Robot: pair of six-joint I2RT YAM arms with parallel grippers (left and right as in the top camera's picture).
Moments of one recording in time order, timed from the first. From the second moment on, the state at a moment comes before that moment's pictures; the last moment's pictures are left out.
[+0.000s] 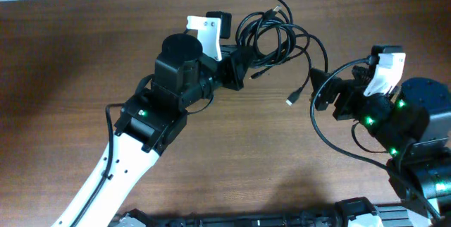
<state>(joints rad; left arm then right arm) -0.58 1.31 1.30 -0.32 0.30 -0.58 0.12 0.82 1.13 -0.73 -0.22 0.32</state>
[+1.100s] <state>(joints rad) -0.58 1.31 1.30 -0.37 0.55 0.18 0.12 0.83 1.13 -0.61 -0.21 0.03</state>
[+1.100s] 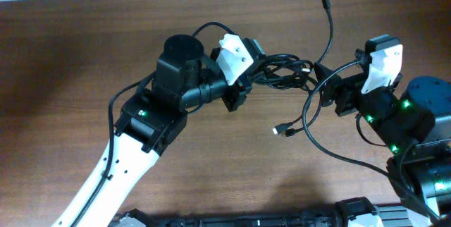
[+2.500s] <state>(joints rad) -0.58 1.31 1.30 -0.46 0.45 0.97 0.12 0.78 1.13 -0.77 -0.66 -0.18</state>
